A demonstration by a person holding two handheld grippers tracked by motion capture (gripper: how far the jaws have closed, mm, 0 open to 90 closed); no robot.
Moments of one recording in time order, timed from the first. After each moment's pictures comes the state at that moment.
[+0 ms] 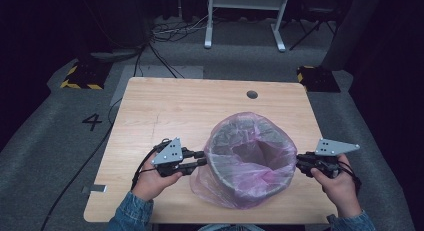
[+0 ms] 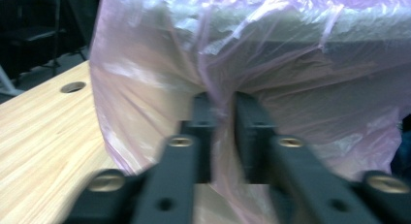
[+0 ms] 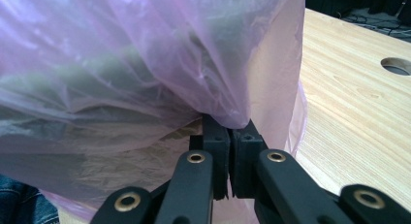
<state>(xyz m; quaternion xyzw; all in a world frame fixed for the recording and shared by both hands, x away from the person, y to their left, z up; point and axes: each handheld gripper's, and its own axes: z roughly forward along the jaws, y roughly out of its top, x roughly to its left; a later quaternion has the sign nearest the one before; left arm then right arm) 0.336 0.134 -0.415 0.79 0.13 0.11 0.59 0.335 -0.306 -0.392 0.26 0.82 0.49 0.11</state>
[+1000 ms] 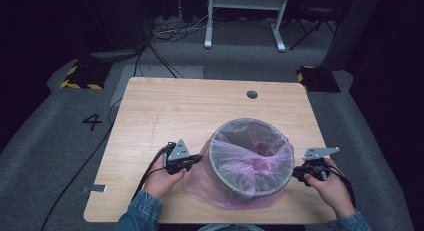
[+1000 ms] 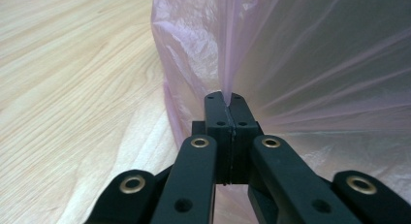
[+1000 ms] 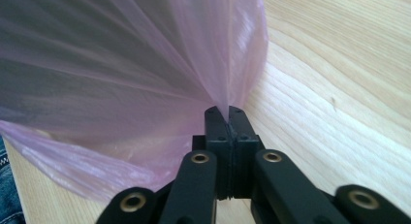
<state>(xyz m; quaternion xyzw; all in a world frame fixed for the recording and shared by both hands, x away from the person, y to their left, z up) 0.360 0.132 -0.473 0.84 0.25 0.14 0.46 0.351 -0.322 -0.457 0.33 0.86 0.38 0.05</state>
